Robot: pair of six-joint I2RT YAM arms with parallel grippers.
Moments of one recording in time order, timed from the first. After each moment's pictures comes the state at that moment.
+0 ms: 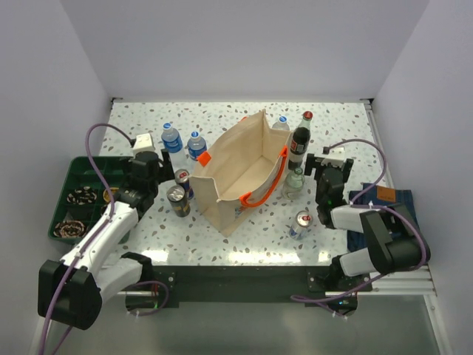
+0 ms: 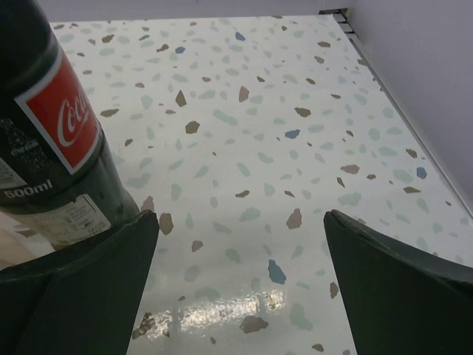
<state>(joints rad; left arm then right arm) -0.26 1.03 0.67 -0.19 -0.48 -0.27 0.25 1.44 0.33 0.96 0.51 -0.02</state>
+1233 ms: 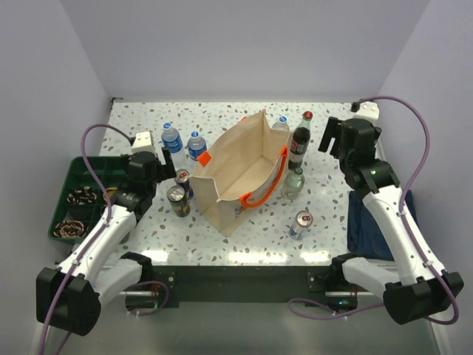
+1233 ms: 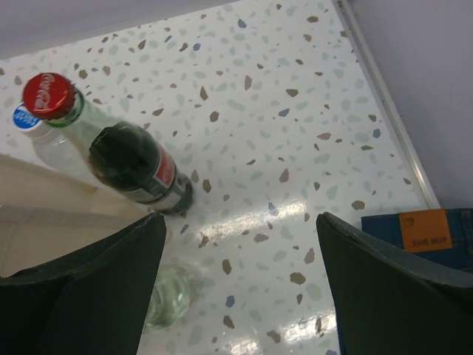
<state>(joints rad) -0.26 0.99 0.67 -0.15 -0.41 -0.26 0.26 1.07 1.15 -0.54 0.50 0.27</state>
